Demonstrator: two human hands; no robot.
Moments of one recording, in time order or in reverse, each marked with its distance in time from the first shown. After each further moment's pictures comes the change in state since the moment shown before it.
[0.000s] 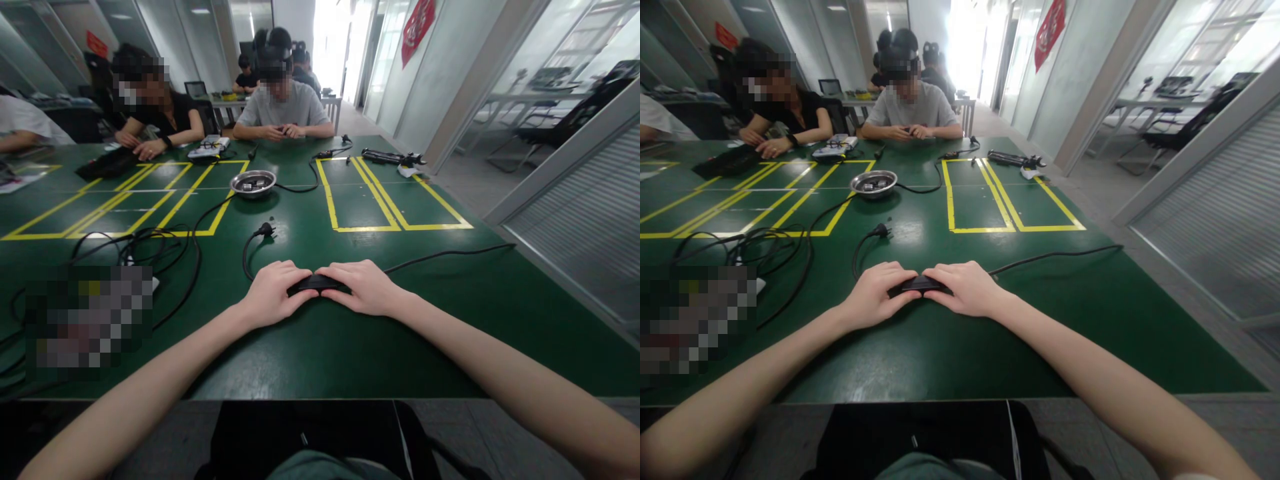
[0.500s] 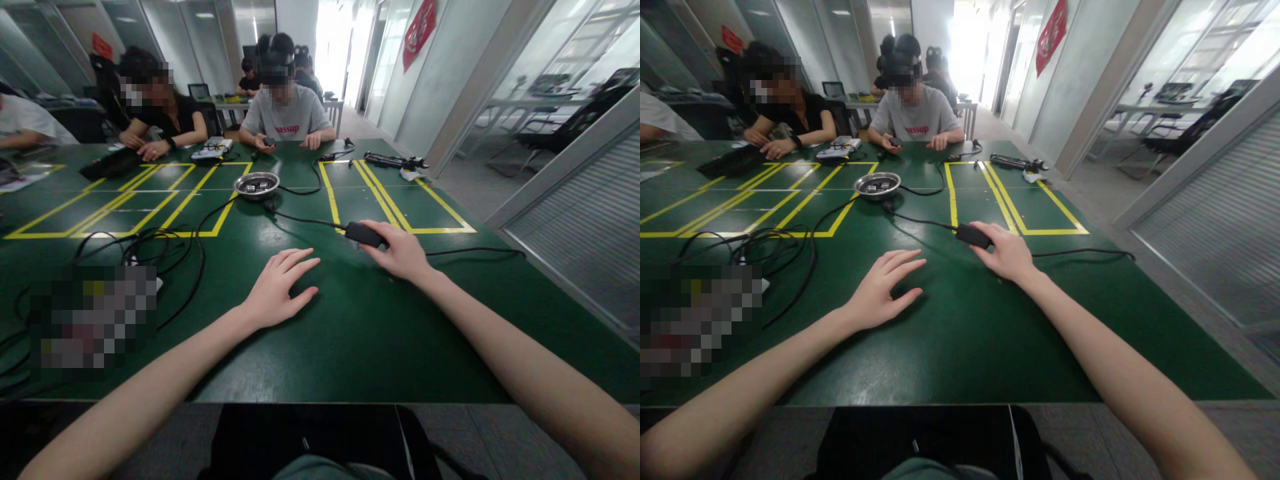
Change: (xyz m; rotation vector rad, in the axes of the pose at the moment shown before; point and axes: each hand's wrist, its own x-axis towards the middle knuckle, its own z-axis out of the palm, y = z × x) left_hand -0.003 -0.003 0.004 -0.015 0.130 0.009; right_hand -0.016 0.075 -0.016 -0.132 0.358 0.424
